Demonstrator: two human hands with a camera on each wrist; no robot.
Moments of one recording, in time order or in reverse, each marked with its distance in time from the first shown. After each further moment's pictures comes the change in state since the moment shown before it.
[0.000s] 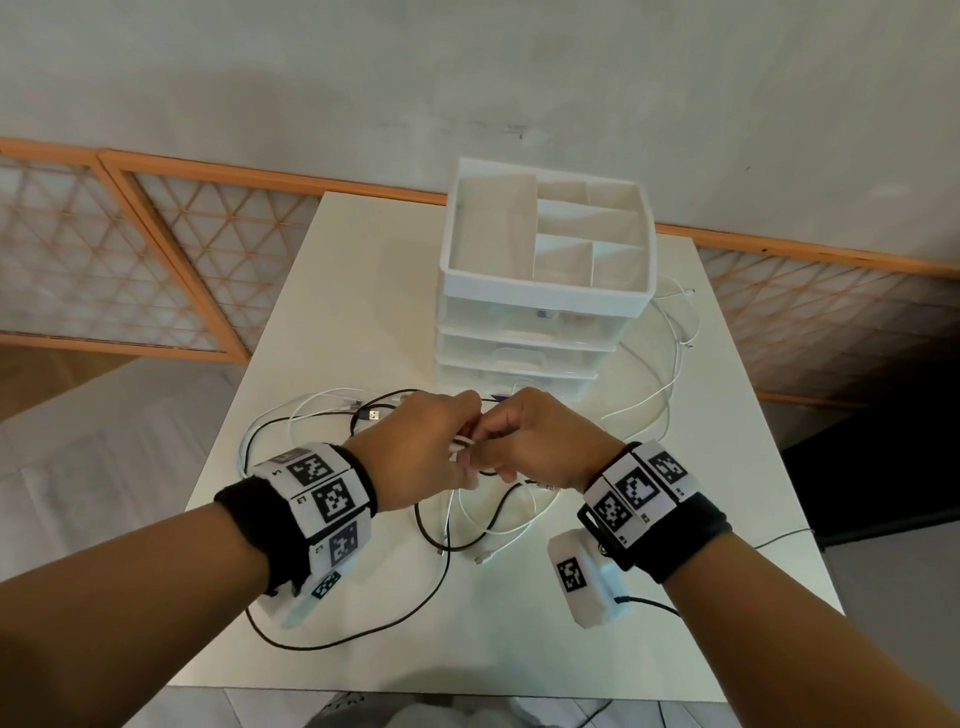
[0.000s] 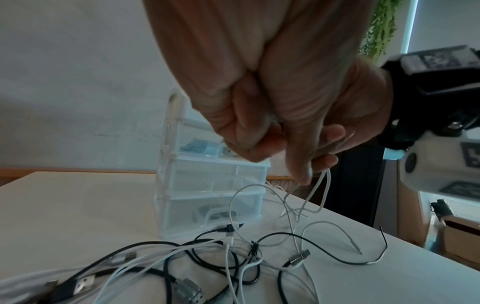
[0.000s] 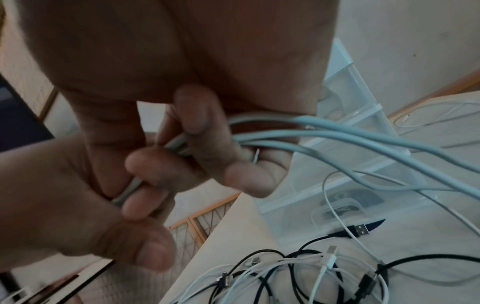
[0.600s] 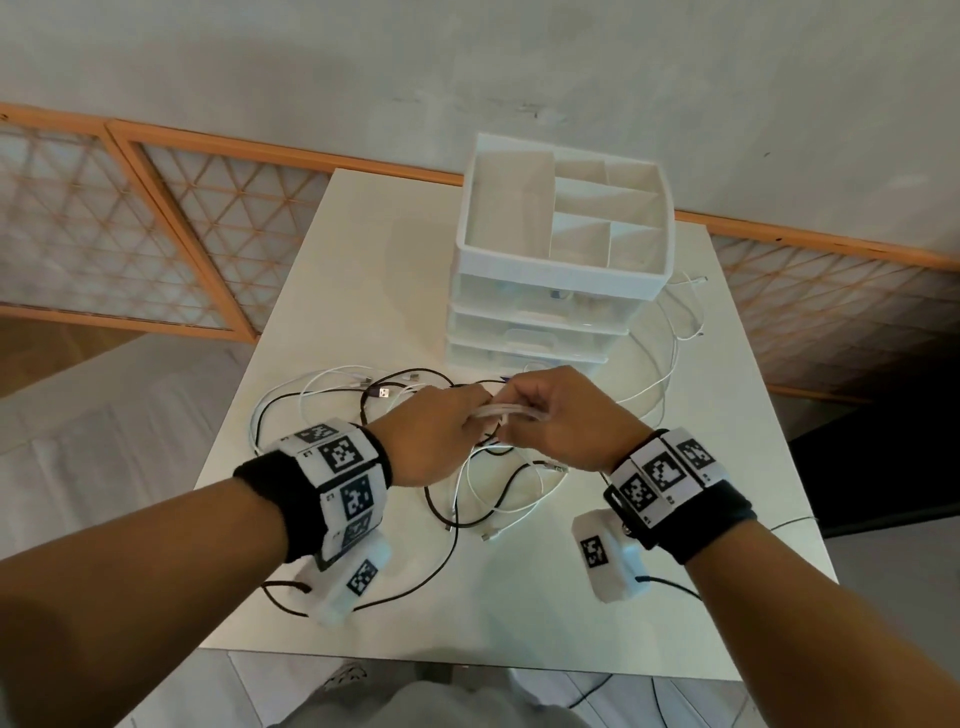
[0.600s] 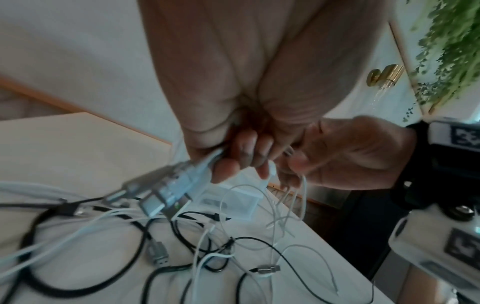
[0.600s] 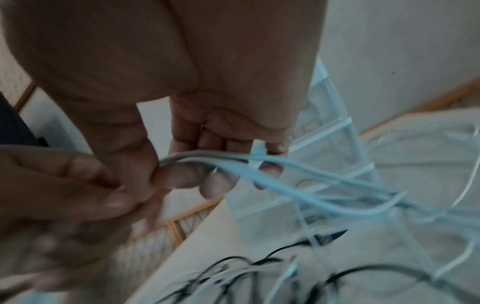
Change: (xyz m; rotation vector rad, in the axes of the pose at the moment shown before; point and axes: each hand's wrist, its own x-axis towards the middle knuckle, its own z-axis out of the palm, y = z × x) left_hand -0.004 0.006 0.003 -0.039 -0.169 -0.210; right_hand 0.006 0.029 -0.001 -0.092 0.134 -0.145
